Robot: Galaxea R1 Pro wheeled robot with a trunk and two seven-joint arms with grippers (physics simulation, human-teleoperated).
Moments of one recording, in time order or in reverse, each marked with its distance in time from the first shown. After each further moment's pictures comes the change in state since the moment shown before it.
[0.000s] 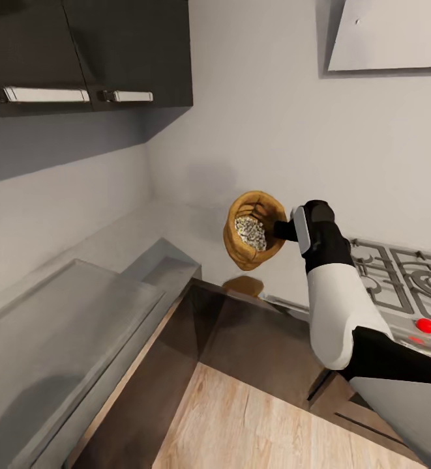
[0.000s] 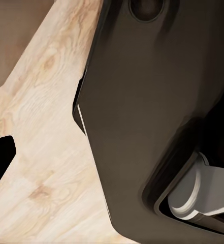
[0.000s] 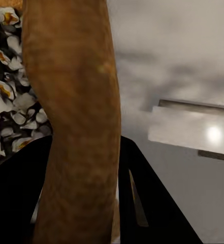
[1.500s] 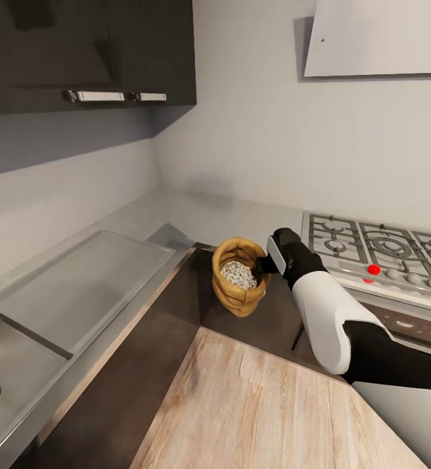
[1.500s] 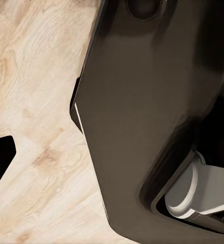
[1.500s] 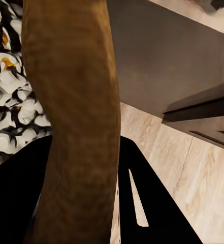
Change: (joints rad) left arm 0.000 -0.005 0.001 0.000 0.006 0.000 0.000; right arm 0.000 0.000 0.149 0.360 0.013 0.001 -0.014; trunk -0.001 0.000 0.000
